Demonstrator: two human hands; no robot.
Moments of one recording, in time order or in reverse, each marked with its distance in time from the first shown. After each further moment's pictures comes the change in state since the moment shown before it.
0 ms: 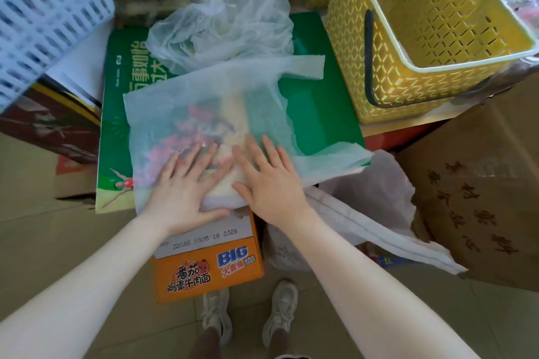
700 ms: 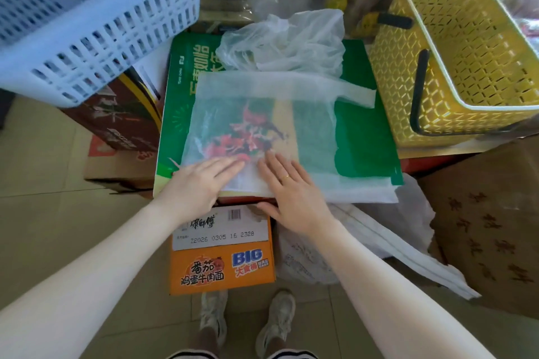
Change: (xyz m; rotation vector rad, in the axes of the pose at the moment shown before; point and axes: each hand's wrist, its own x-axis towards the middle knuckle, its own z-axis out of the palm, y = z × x) left_hand -0.038 -0.043 -0.017 -0.136 0.185 0.084; right_hand 0.002 -0.032 -0.005 -0.095 -0.053 -0.179
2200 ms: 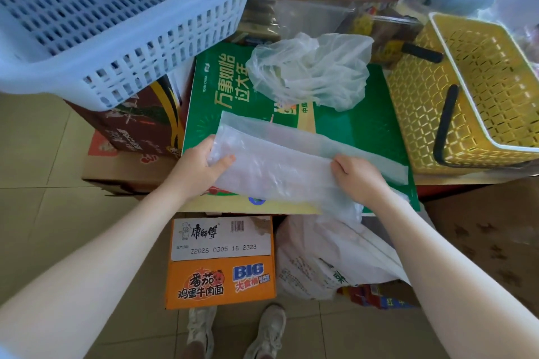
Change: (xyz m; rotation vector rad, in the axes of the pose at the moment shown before) left_hand 0.014 -0.045 -0.017 -0.944 0.166 -0.572; right_hand 0.043 0.067 -0.052 0.232 -0.226 0.434
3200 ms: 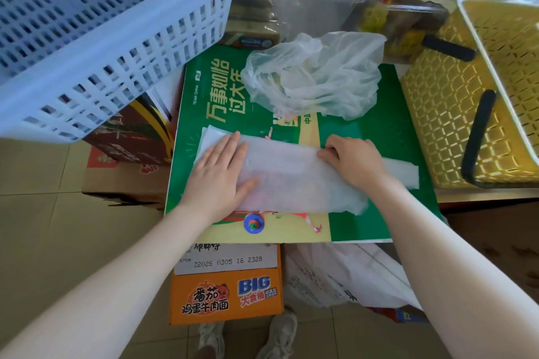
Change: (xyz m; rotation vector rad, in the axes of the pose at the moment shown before) left_hand 0.042 -0.006 0.038 0.873 -0.049 0.212; right_hand 0.074 0.004 -0.003 -0.114 0.125 -0.114
